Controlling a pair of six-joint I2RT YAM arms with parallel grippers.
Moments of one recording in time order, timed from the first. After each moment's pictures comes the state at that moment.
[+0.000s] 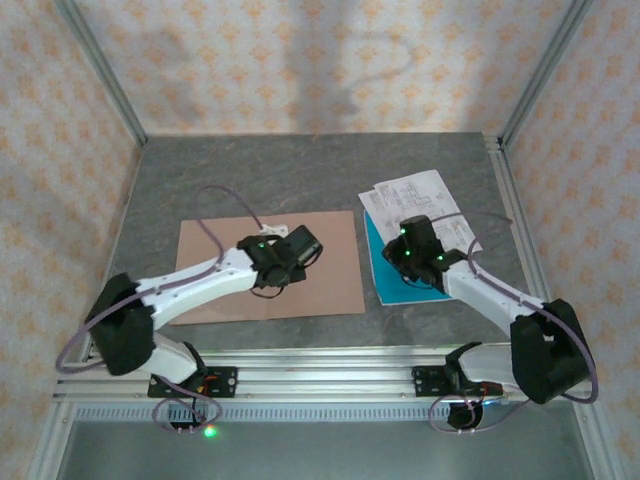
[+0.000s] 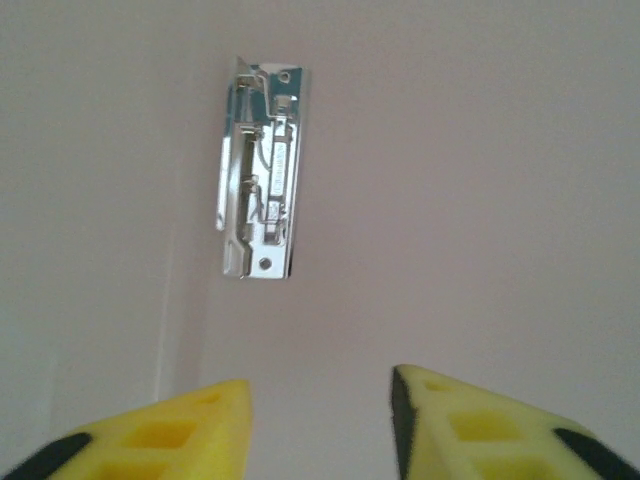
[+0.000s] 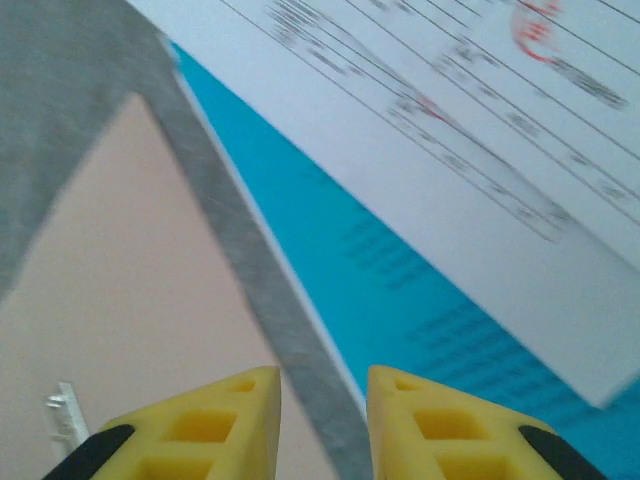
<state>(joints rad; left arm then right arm) -0.81 1.49 1.07 -0.84 -0.35 -1.02 0.42 1.26 0.64 -0.31 -0.02 1.05</state>
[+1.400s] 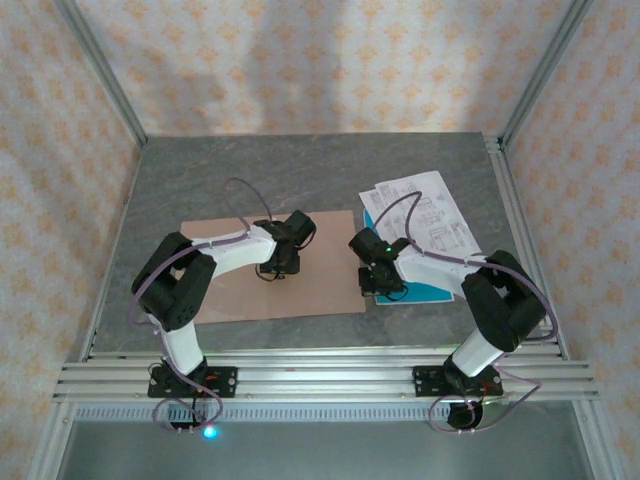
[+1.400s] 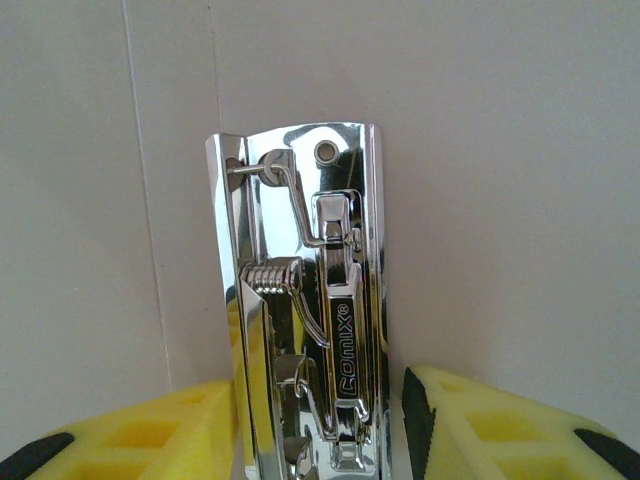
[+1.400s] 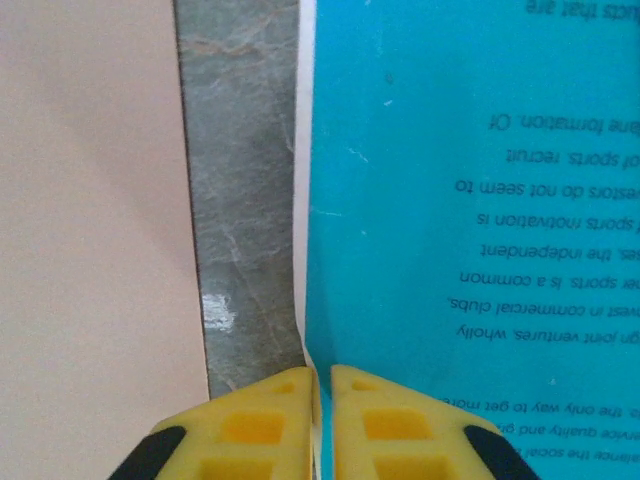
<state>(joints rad) -0.60 1.79 1.09 -0.69 -0.27 -0.67 0.69 1.60 0.86 -0.66 0.06 0.60</state>
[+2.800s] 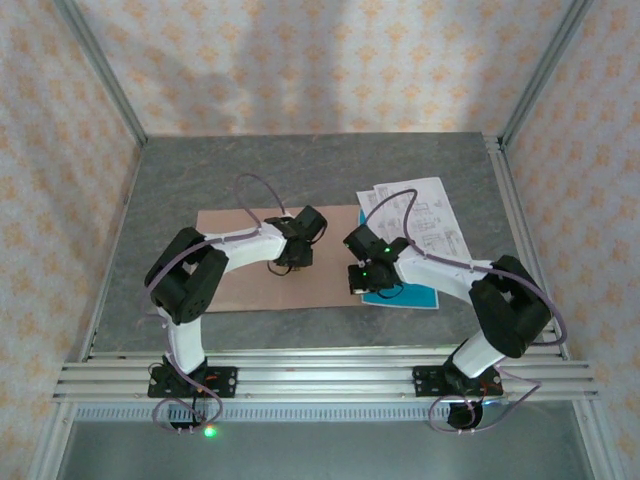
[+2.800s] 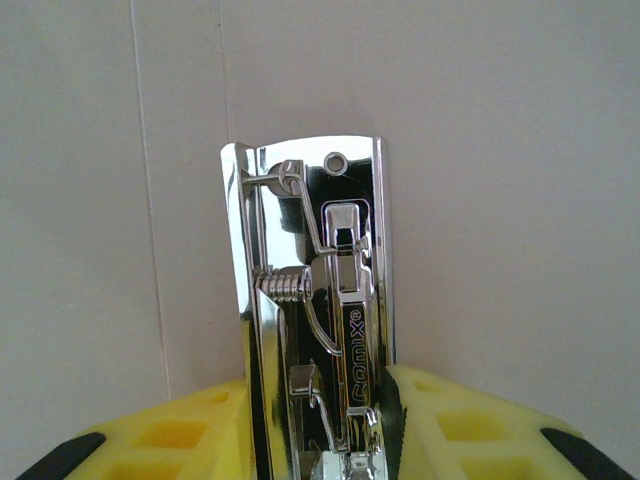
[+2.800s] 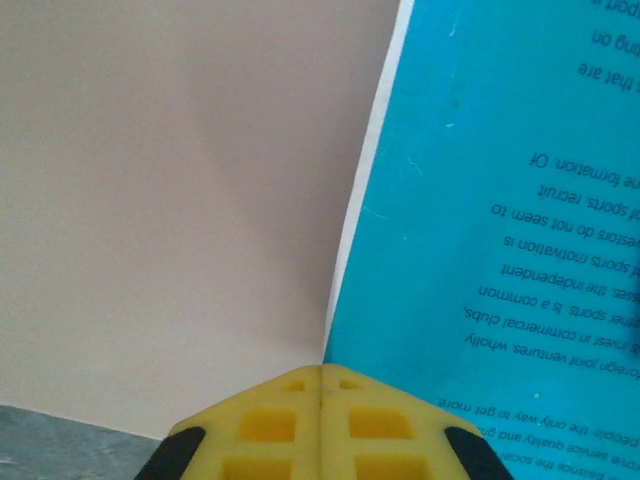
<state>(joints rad) -0.64 1.88 1.17 -0.58 -0.25 -0.67 0.74 1.56 0.90 -0.61 -0.04 0.59</state>
